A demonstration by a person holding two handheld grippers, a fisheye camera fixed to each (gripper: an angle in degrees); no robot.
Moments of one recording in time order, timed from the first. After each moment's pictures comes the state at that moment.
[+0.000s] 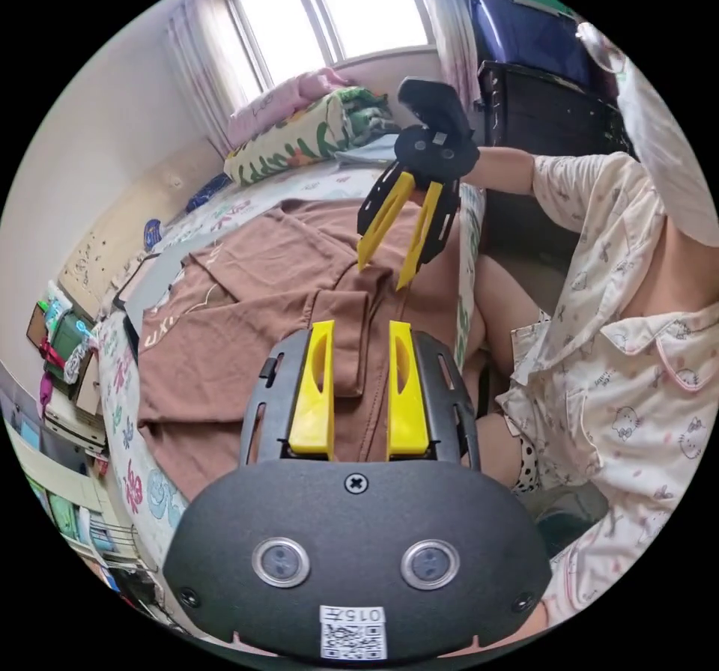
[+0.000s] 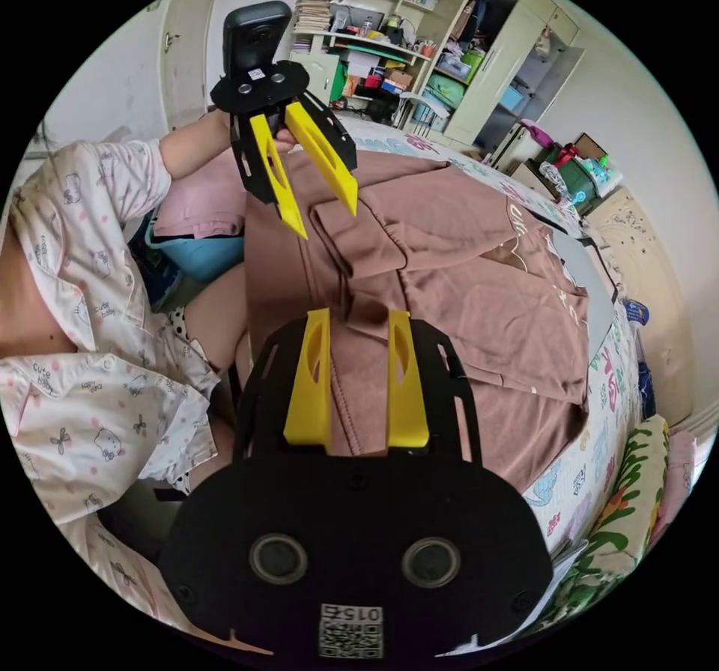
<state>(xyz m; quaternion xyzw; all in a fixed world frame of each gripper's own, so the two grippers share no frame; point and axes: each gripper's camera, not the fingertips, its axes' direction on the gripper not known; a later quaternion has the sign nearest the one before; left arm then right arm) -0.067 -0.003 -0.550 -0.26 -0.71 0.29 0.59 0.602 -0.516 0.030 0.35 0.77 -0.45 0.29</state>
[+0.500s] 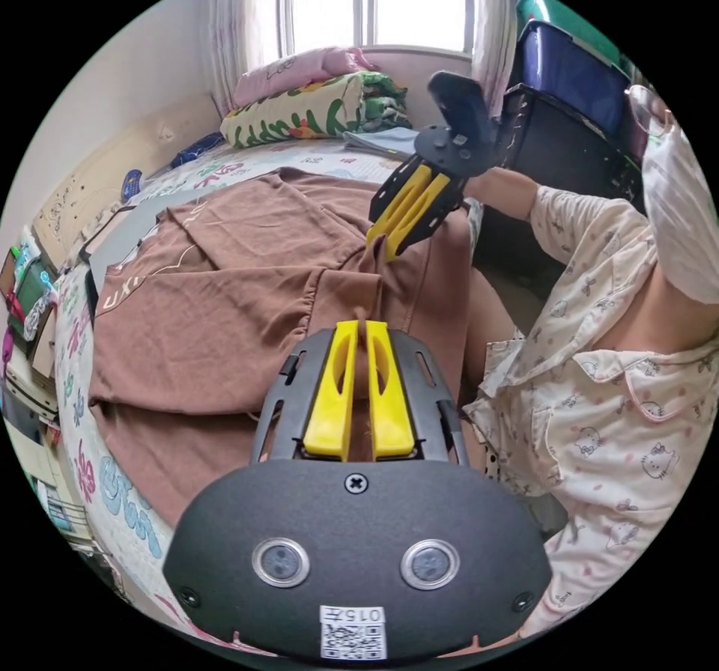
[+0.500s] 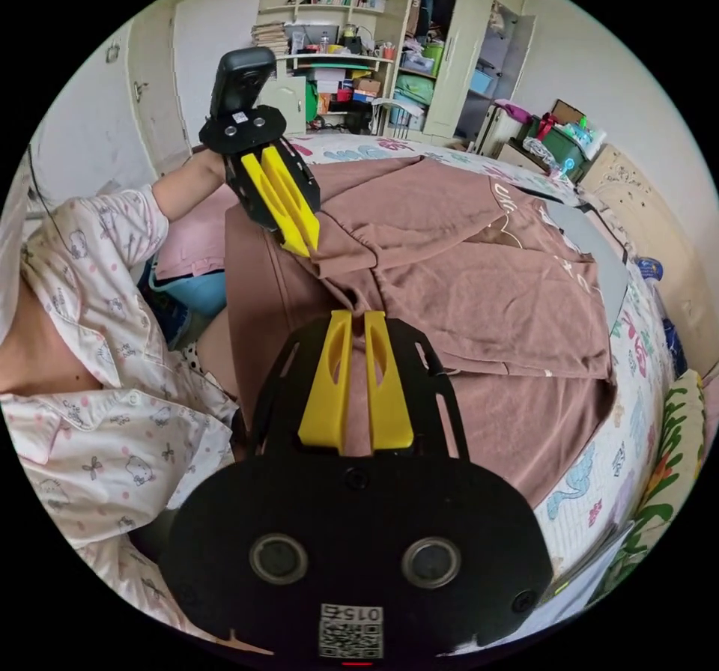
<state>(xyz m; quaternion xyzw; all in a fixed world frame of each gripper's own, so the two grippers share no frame) -0.066 -0.070 -0.572 -0.25 -0.67 0.21 0.66 0.541 -0.457 -0.011 0.39 0.71 -0.47 0.36</state>
